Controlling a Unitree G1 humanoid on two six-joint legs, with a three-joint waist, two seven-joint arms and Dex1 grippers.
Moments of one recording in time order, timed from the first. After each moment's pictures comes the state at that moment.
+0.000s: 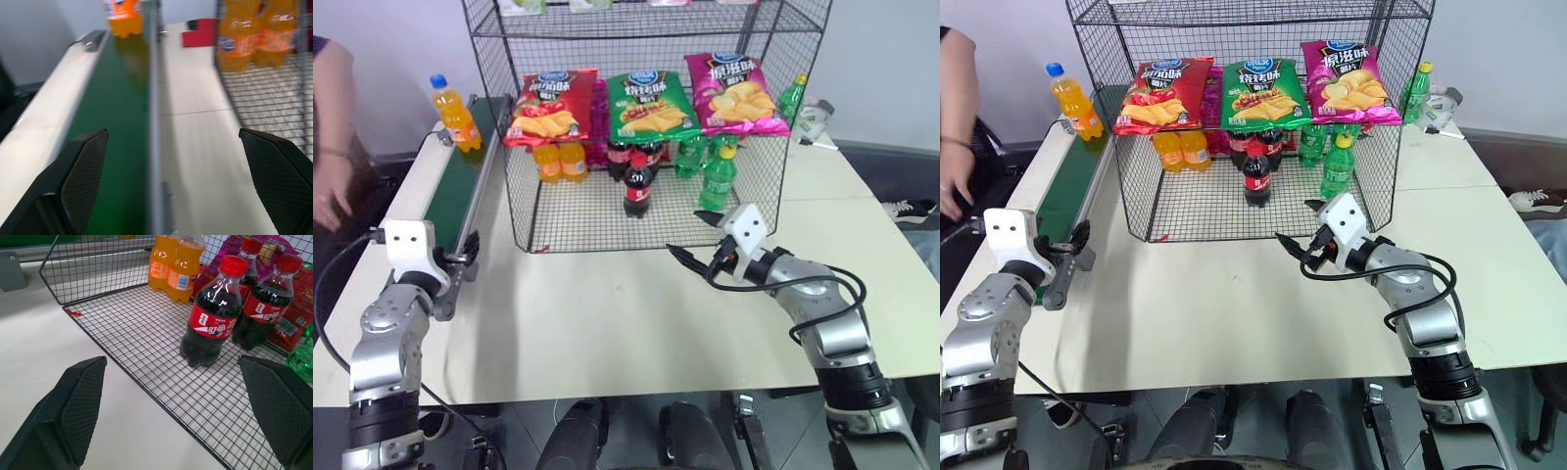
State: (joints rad) left arm -0.16 0.49 0.41 -0.02 -0.29 0.36 -0.23; right arm -0.32 -0.49 0.04 -0.17 0.22 0.32 0.68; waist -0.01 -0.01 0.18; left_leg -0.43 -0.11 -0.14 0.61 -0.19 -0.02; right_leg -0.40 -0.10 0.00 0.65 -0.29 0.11
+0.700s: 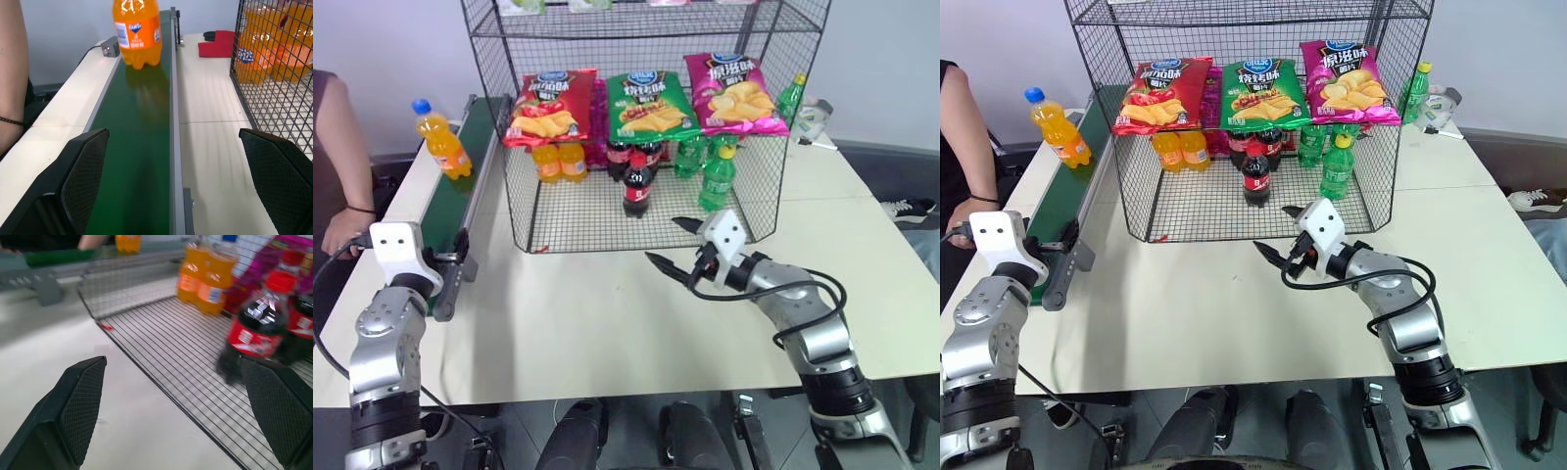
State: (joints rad) left arm -0.17 0.47 0.43 0.02 -0.30 0.29 -0.24; right arm -0.32 -0.40 0.12 -0.26 0.25 0.39 0.68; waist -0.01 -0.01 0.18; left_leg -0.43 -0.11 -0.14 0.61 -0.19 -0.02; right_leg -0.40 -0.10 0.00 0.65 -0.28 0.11
